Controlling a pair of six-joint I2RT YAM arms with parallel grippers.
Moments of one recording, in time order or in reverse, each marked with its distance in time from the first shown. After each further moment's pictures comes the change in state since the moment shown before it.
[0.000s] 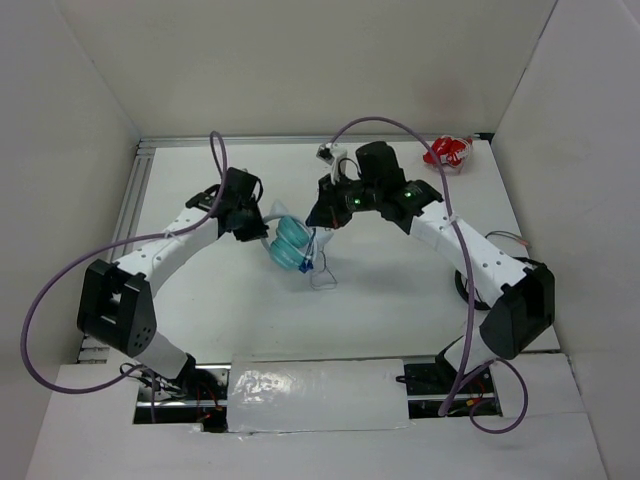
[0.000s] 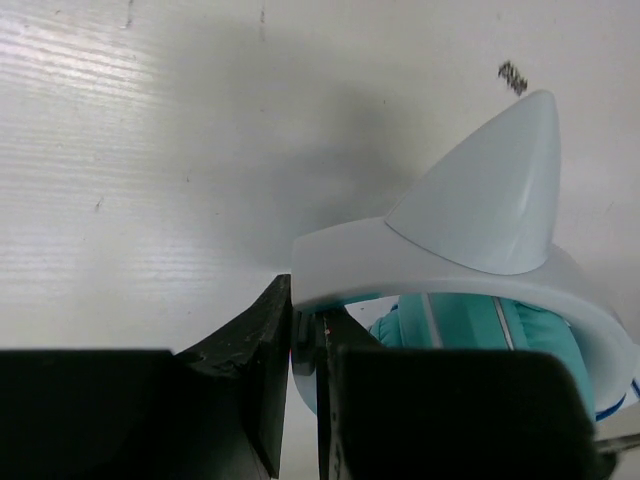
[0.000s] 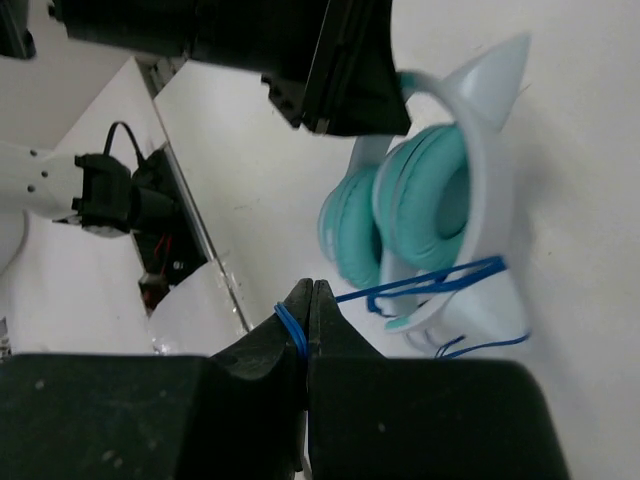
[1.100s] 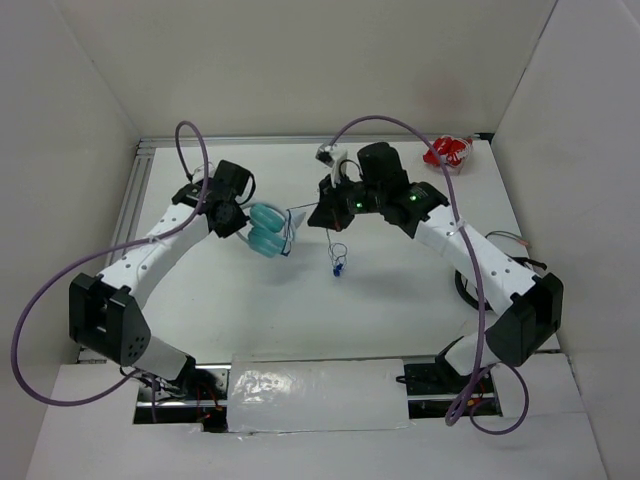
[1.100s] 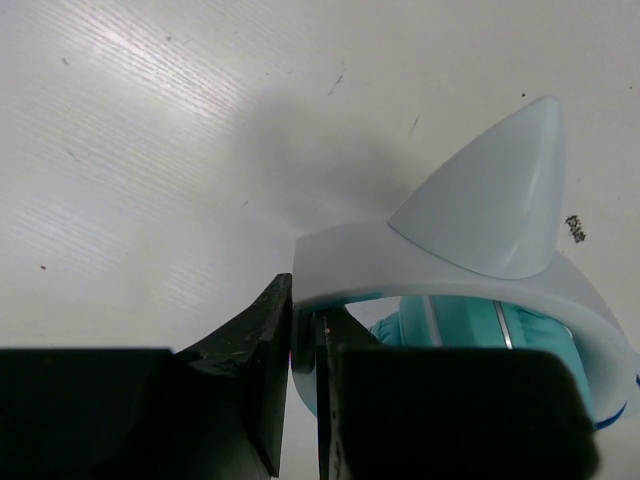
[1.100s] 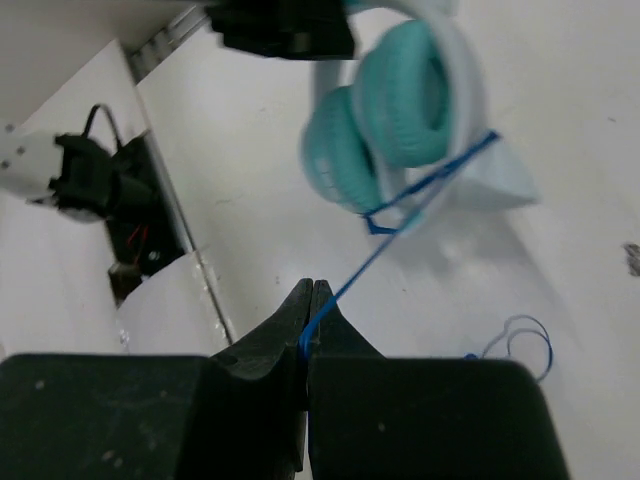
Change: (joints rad) left arm 0.005 -0.078 0.100 -0.253 -0.368 -0.239; right arm 0.019 -0.046 -0.007 -0.035 0.069 -0.080
